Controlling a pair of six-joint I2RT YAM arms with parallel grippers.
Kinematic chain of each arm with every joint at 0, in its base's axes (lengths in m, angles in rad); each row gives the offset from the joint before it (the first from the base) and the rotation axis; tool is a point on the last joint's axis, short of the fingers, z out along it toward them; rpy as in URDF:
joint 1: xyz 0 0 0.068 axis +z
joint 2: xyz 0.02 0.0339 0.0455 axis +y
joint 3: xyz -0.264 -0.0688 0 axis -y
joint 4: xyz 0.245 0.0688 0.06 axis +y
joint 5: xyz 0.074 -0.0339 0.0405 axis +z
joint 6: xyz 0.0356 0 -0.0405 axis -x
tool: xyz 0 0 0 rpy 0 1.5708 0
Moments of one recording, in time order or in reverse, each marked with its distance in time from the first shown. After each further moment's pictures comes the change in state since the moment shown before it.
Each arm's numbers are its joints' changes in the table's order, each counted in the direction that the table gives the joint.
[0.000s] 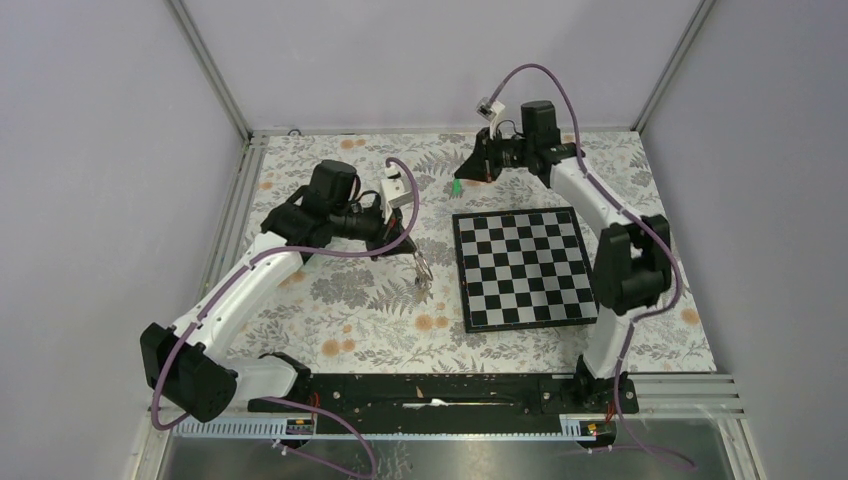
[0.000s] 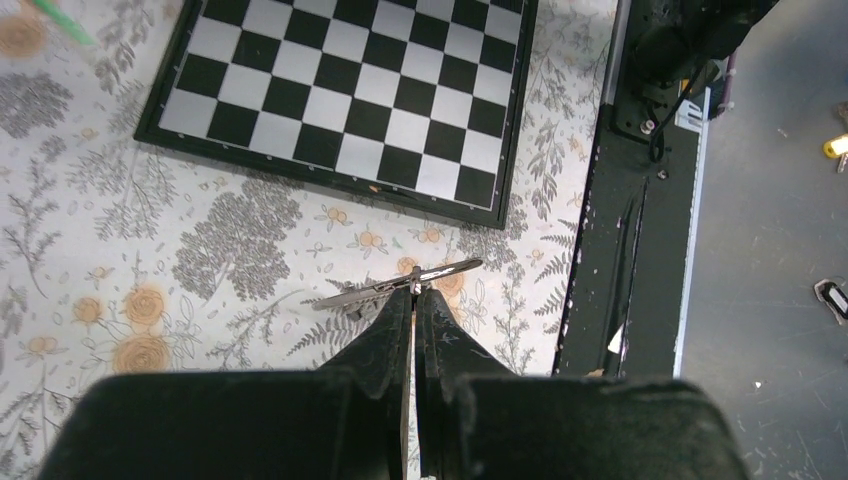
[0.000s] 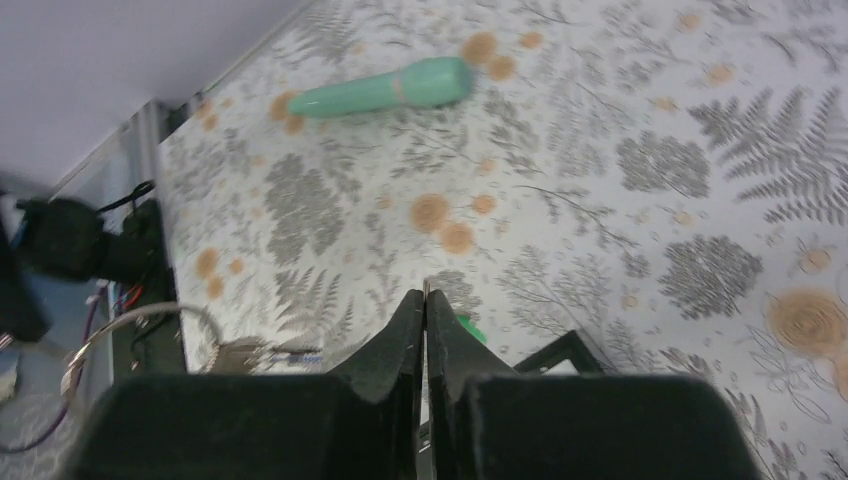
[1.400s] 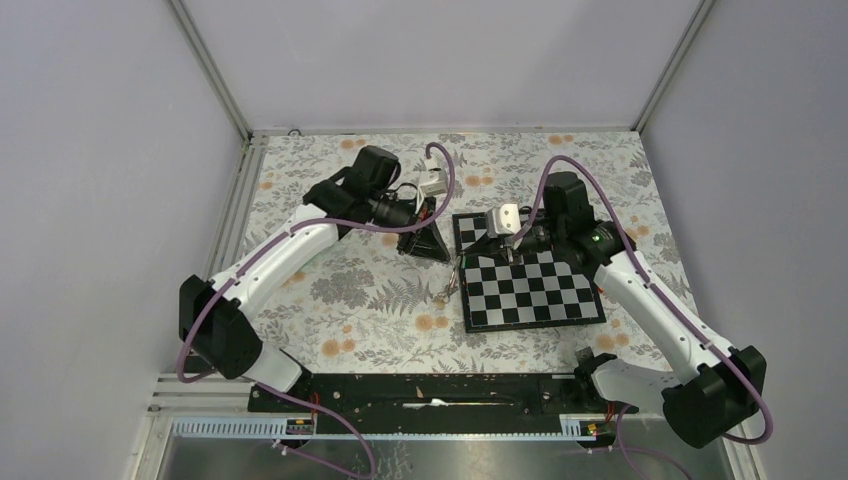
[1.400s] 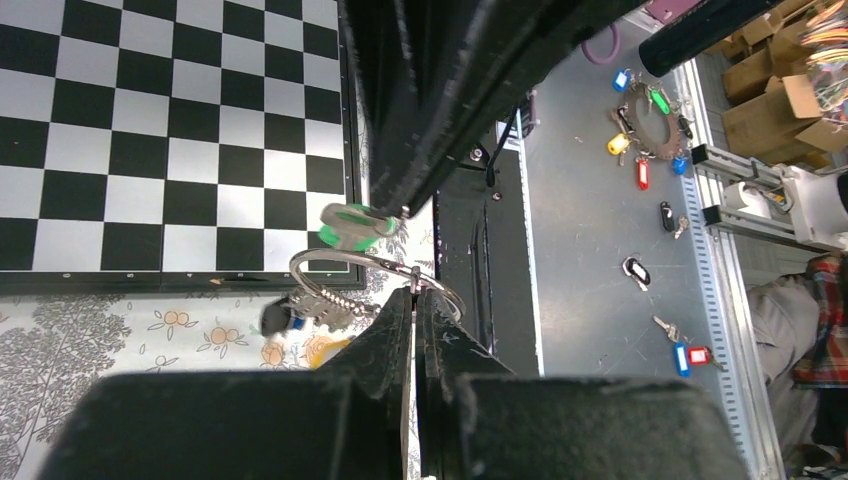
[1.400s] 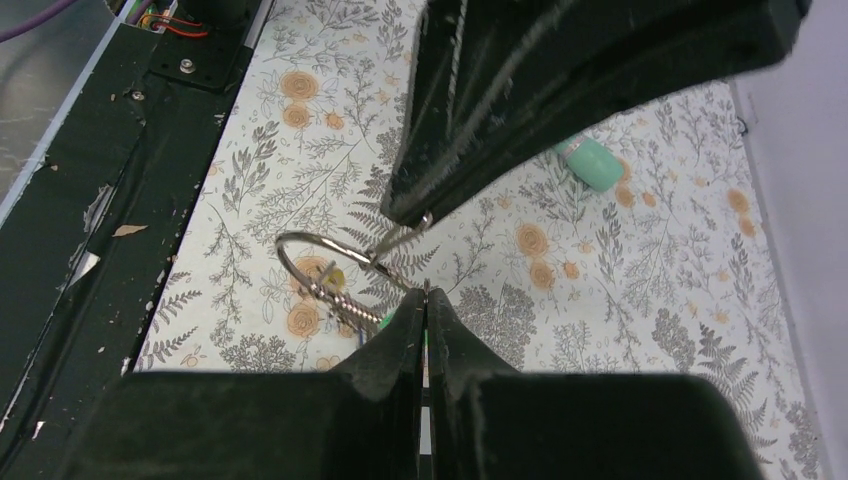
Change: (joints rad) left arm -0.107 0.226 0.197 0.029 -0.270 0.101; right arm 0.179 -0.788 -0.604 0.186 0.168 0.839
